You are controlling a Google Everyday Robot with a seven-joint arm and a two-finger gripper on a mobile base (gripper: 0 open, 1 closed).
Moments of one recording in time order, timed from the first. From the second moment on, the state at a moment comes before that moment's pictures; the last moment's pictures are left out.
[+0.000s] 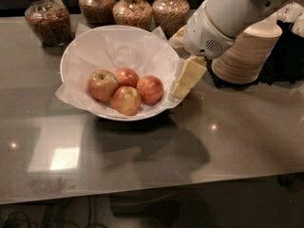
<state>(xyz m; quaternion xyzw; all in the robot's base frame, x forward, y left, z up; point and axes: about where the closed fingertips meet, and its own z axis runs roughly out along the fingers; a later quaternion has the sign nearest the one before) 0.529 -0.059 0.940 -0.68 0.68 0.11 0.27</state>
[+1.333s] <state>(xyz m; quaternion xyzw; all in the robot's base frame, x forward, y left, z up) 0.551 -0.049 0.916 -0.66 0.69 0.12 0.29</state>
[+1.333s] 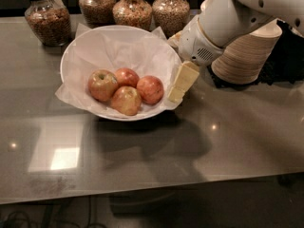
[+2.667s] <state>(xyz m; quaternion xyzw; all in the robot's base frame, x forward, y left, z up) 0.562 -0.018 0.896 -0.66 0.68 0.15 0.29</state>
